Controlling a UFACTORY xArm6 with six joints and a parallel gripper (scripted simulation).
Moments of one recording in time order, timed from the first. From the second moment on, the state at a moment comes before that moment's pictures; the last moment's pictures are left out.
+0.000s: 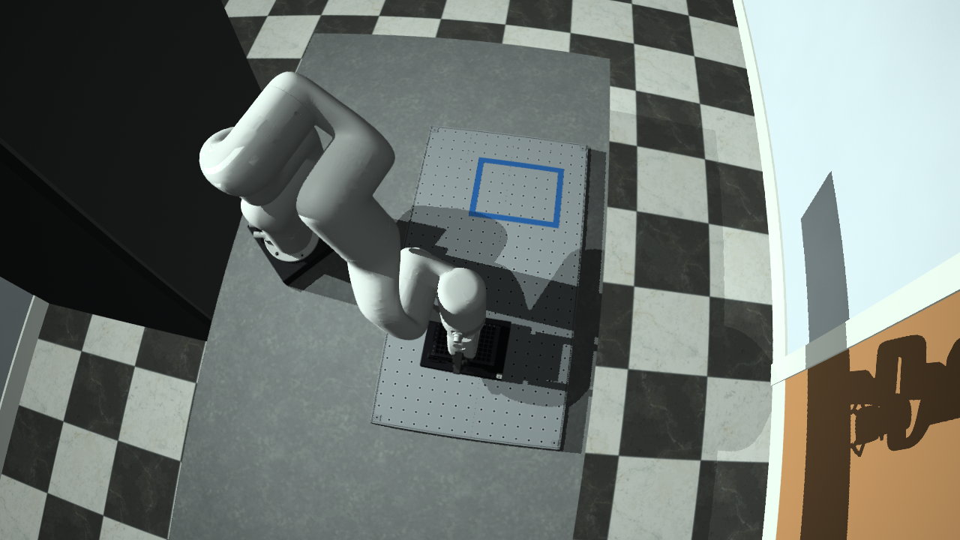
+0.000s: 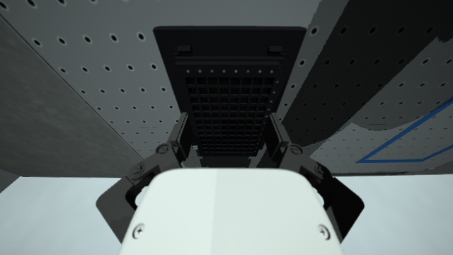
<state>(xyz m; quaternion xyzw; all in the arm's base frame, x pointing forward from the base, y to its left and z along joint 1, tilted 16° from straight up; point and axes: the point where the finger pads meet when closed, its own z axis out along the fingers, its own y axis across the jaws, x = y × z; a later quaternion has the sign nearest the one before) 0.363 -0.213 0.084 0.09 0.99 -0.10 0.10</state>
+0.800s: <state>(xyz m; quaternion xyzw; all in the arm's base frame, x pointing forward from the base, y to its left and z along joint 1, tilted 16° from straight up) 0.361 -0.211 0.094 0.09 0.99 -0.10 0.10</state>
